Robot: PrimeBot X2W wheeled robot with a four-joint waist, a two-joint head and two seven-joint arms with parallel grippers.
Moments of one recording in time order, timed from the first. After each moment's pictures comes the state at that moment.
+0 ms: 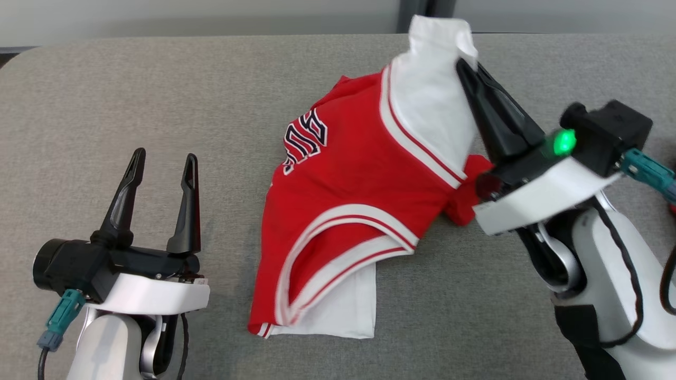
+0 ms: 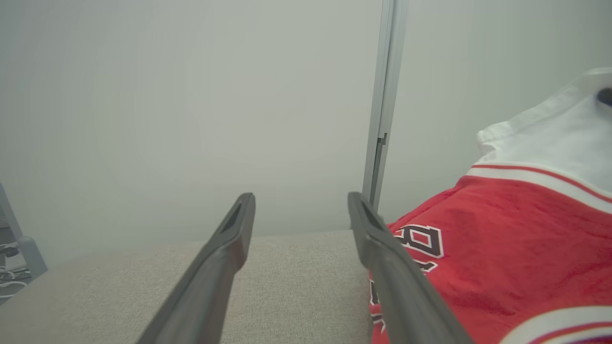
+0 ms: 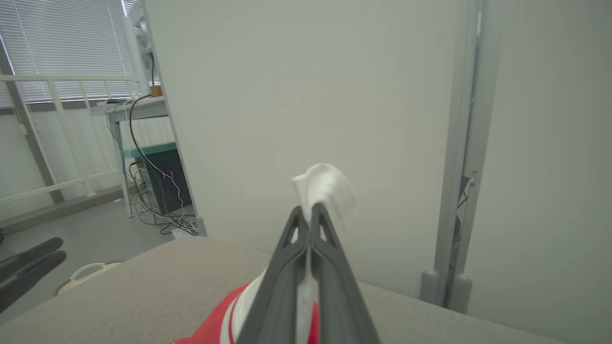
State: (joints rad) left arm -0.19 0.10 -0.05 0.01 -0.21 -0.08 -0.26; right arm -0.60 -0.14 0.36 0.04 0.37 0.13 -0.03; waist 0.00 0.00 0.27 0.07
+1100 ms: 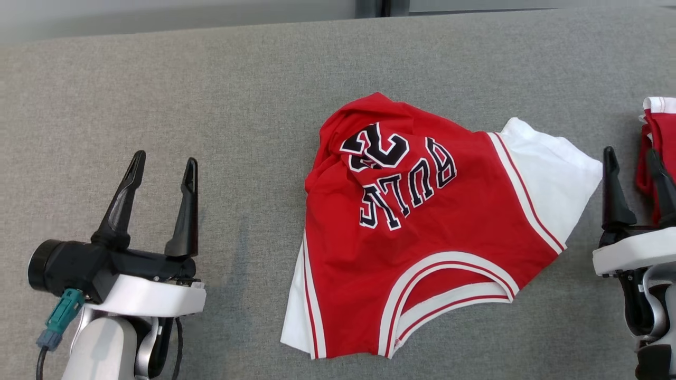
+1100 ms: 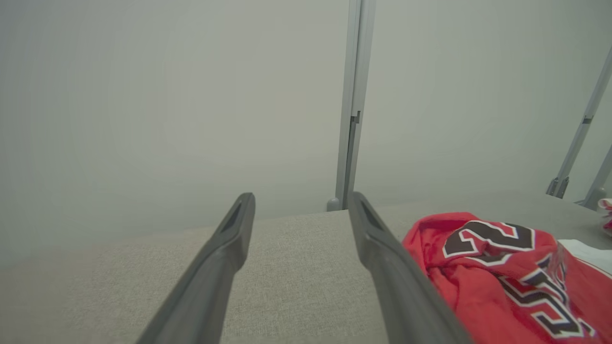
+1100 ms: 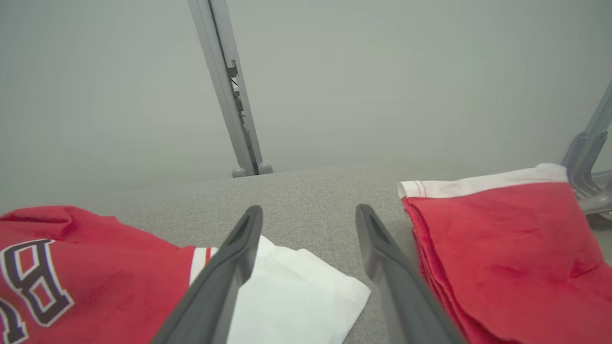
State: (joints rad) left arm -0.19 0.15 -0.08 -0.01 -0.21 -0.06 -0.24; right arm -0.35 -0.19 -0.06 0.35 0.33 0.13 -0.20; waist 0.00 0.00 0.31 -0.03
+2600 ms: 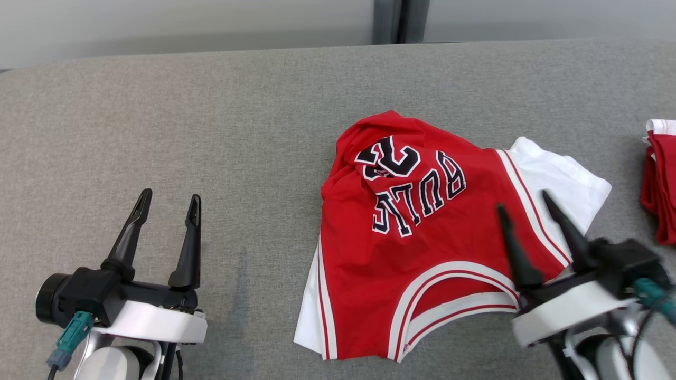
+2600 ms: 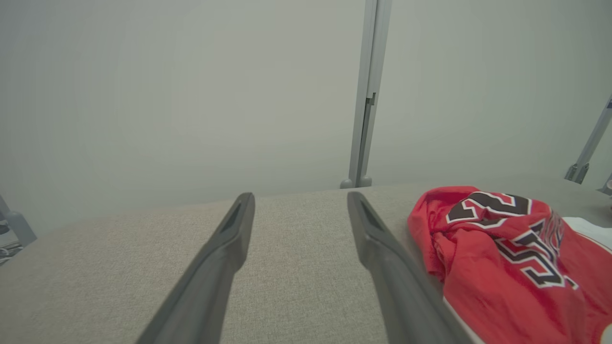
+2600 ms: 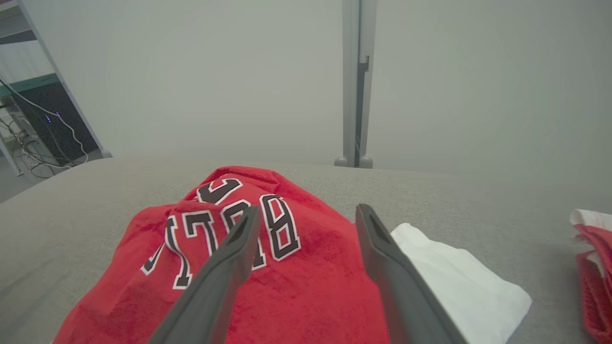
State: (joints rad) left arm -0.09 0.17 -0.10 -0.01 -0.24 -0.03 -0.21; right arm -0.11 -0.10 0.10 -0.07 0.20 0.13 -0.02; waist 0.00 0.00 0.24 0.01
